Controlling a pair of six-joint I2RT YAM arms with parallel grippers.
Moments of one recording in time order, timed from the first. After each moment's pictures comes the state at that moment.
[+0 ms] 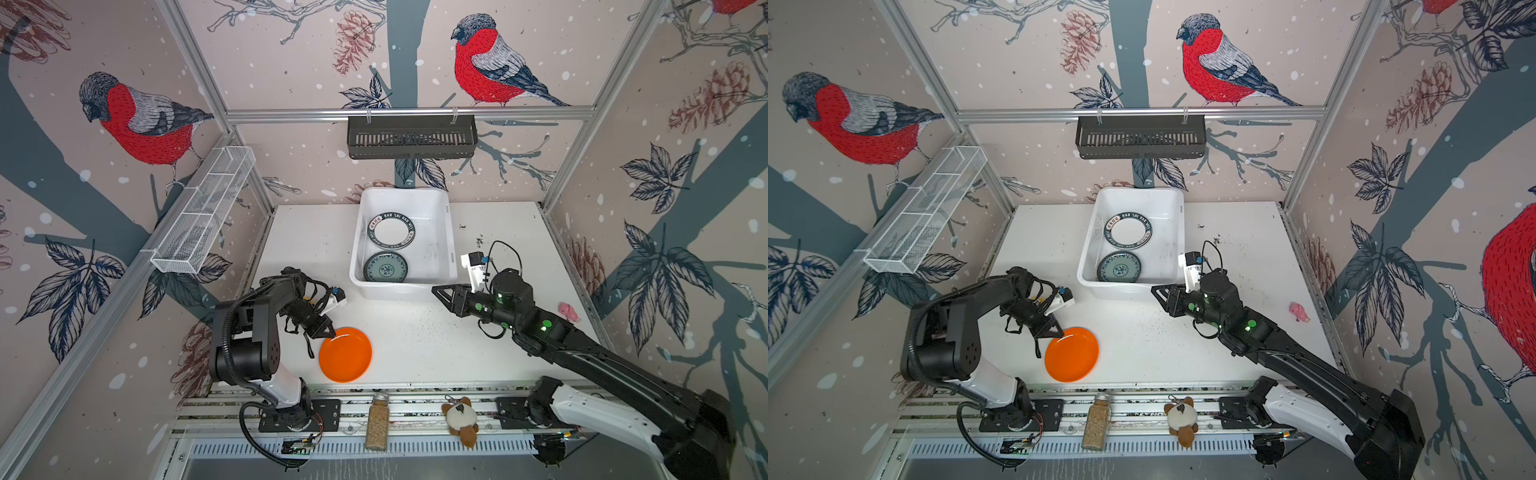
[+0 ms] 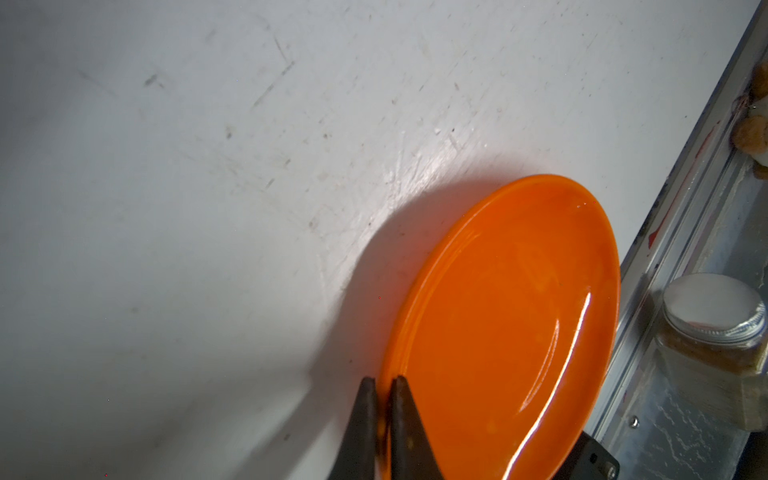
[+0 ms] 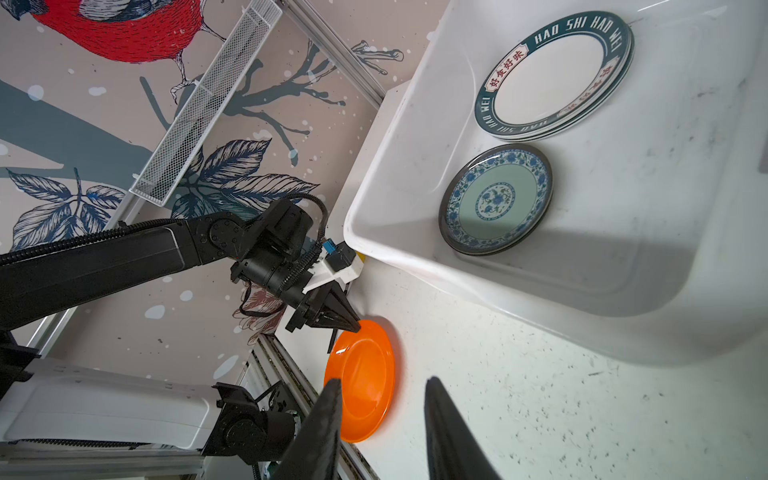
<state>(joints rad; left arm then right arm) 0.11 1.60 0.81 -0.96 0.50 0.94 0.78 0.93 0.68 -0.07 -0.22 0.73</state>
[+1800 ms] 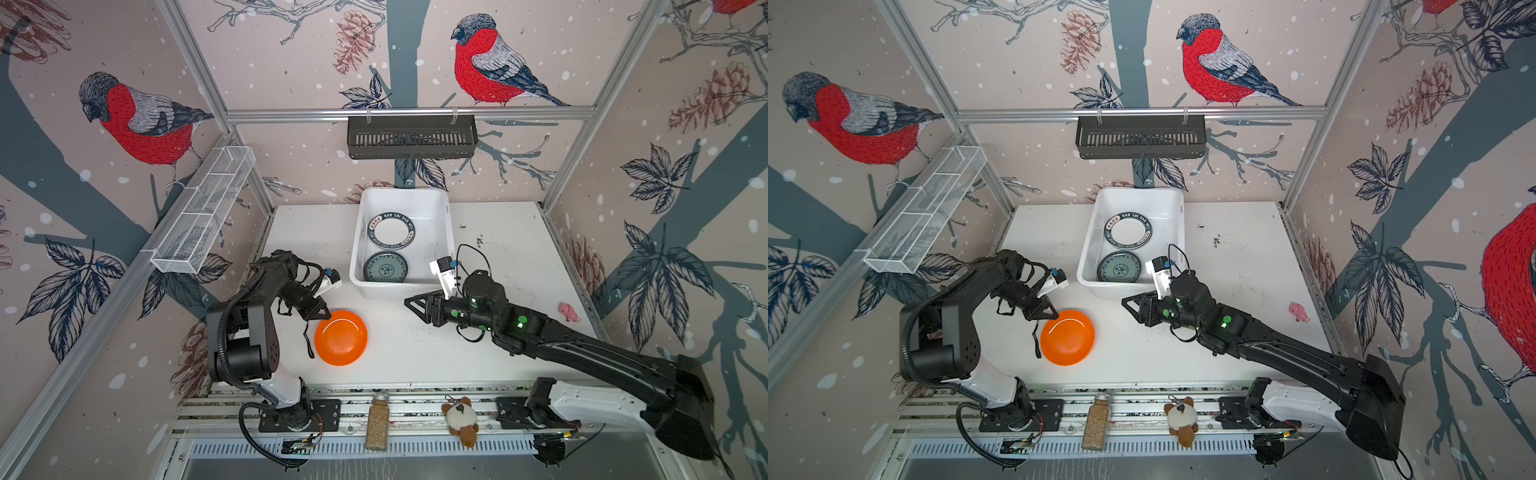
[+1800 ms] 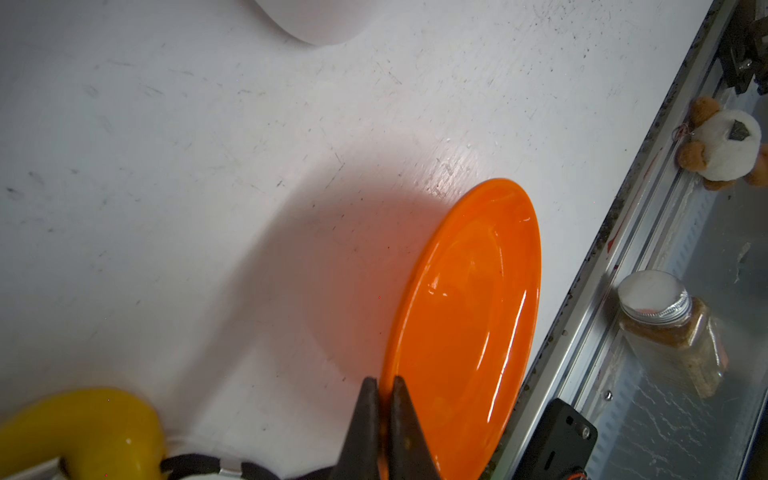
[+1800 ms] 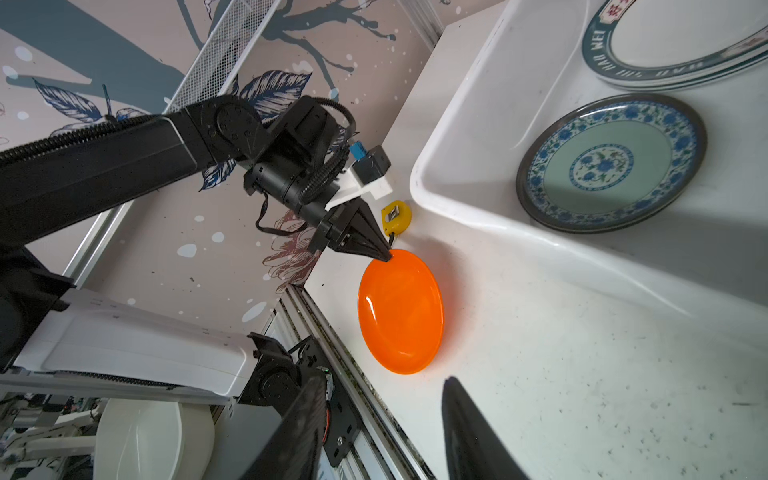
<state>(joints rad) 0.15 1.61 1.04 -1.15 0.54 1.02 1.01 1.10 0.78 -0.03 -0.19 0.73</state>
